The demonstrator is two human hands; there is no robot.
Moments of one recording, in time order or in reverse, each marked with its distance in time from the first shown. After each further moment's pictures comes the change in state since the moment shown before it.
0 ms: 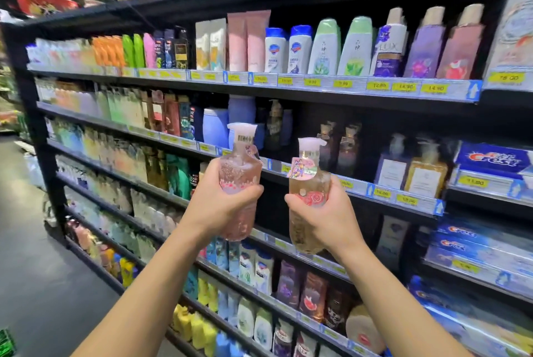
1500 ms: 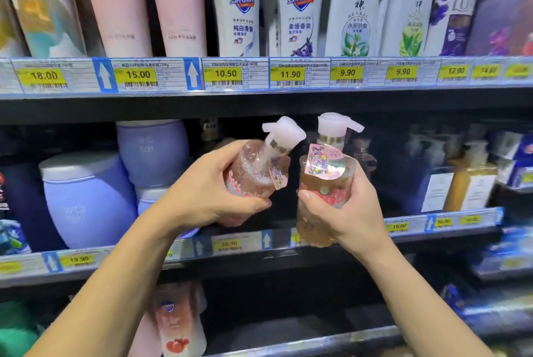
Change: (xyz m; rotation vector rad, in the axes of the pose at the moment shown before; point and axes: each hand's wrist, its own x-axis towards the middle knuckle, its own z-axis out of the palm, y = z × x) left_hand 0.376 -0.135 0.039 -0.110 -0.892 0.388; right_hand 0.227 0.087 0.094 -0.177 0.506 -0.151
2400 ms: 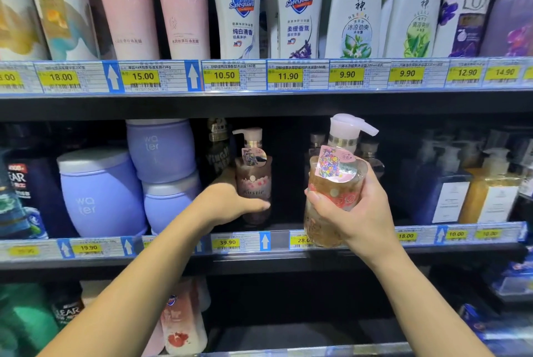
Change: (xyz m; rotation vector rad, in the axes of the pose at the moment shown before) left_hand 0.027 -0.053 0.033 0.270 0.110 -0.504; right_hand 0.008 0.017 -0.020 0.060 -0.045 -0.037
